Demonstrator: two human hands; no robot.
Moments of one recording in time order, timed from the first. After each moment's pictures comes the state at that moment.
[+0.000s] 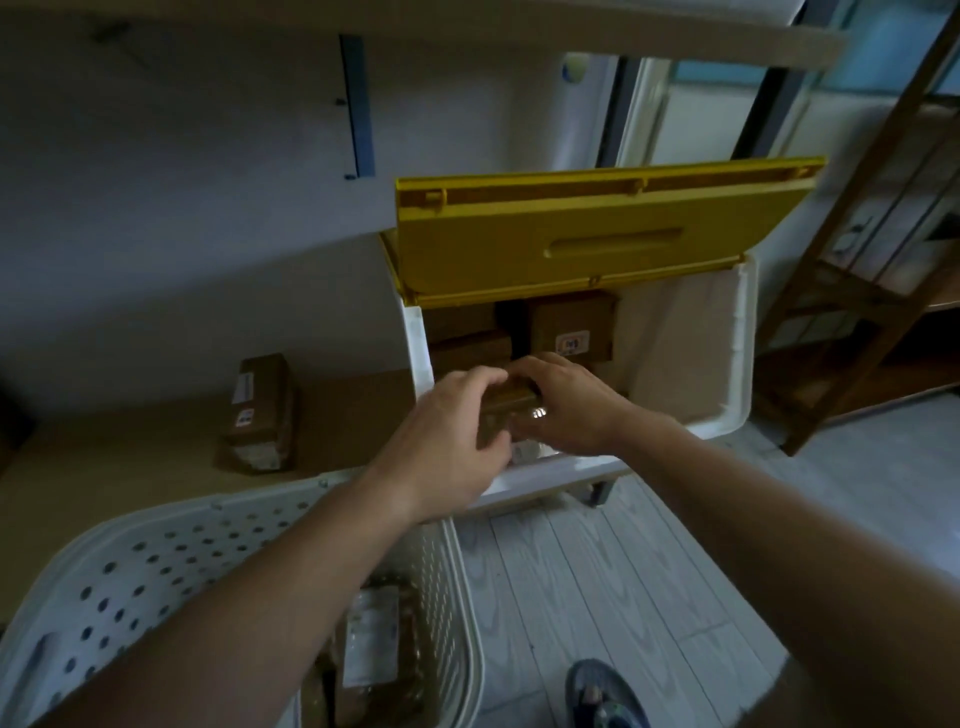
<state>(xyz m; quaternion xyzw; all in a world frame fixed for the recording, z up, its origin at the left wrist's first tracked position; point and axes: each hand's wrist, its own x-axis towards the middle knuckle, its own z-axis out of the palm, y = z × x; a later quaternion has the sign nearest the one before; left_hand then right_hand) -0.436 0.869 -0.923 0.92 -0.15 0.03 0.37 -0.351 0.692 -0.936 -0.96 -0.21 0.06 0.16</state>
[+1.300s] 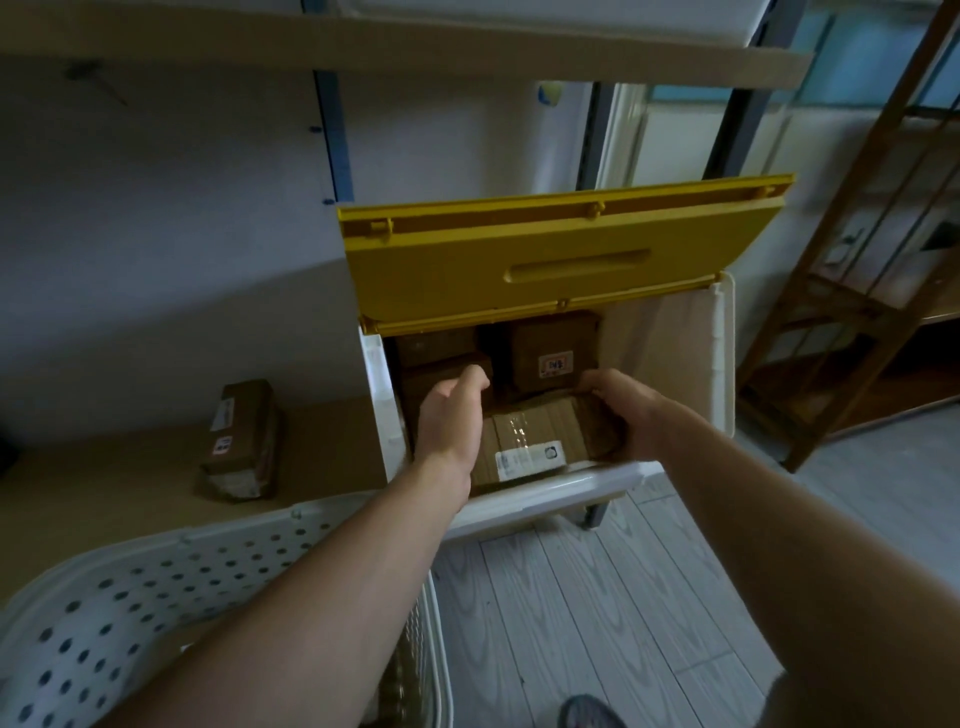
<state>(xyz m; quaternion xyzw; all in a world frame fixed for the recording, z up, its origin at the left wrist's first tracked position) -0.377 0.807 -0.937 0.66 0.18 -0.01 0.73 -0.301 0.616 -0.946 -0.72 0.18 0.25 0.62</state>
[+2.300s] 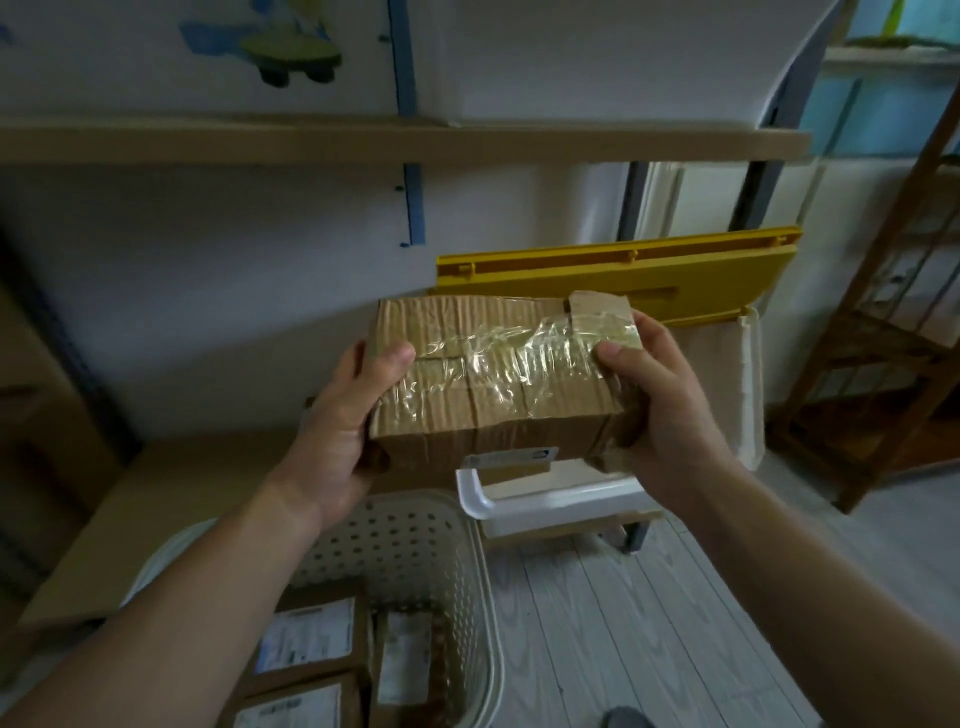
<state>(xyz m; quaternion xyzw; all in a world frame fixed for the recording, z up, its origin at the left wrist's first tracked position) -0.496 0.922 -0.859 0.56 -0.02 0.03 0.83 -0.441 0.675 -0.862 -0.56 -0.10 0.03 0.82</state>
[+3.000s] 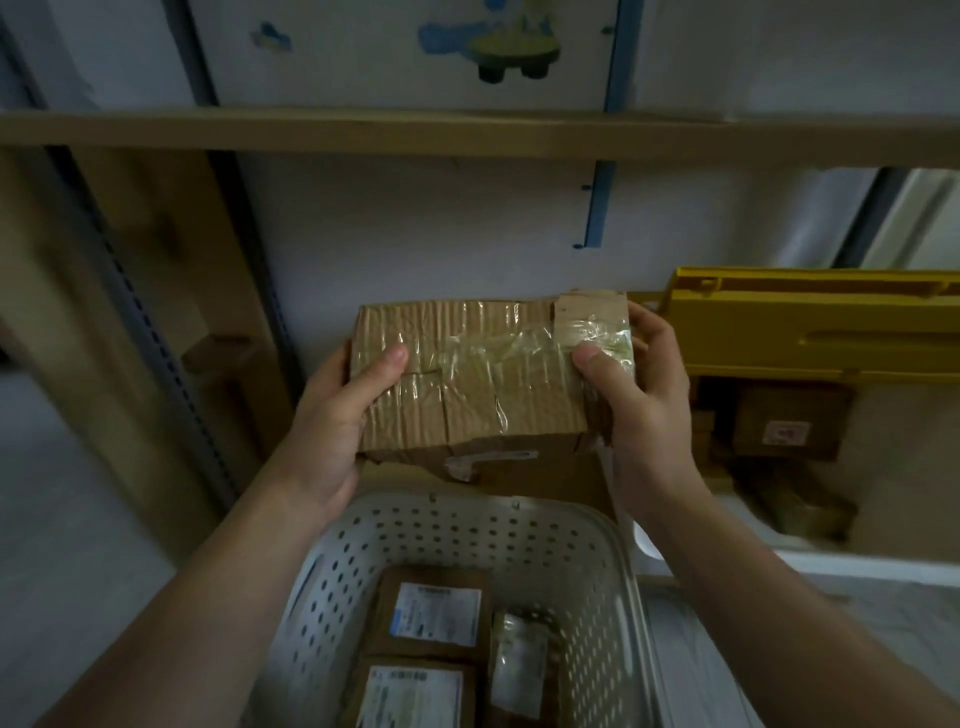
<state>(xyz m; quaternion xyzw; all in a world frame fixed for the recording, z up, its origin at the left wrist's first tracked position) -0.545 1.061 -0.866 0.61 0.07 0.23 0.76 -0.440 0.857 -0.874 -0.58 -0.20 -0.01 0.79</state>
